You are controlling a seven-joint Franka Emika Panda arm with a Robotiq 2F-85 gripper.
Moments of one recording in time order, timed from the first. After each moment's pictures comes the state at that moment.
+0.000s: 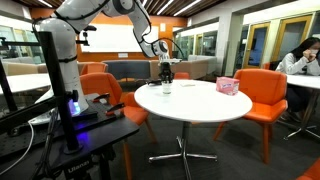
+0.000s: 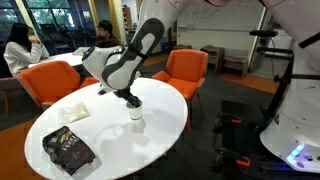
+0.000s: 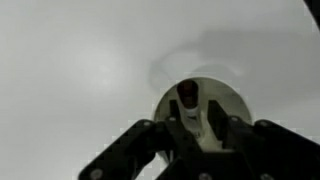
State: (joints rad) arm 0.03 0.78 0.06 -1.58 -0.52 2.07 -0.86
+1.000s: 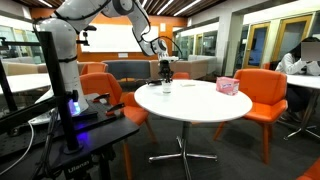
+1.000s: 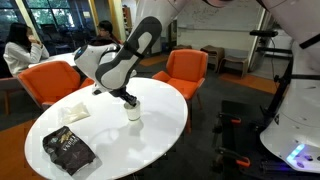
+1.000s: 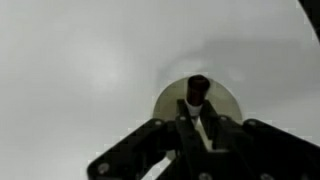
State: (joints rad) arm 0.06 0.78 0.06 -1.54 -0.53 2.02 -0.86
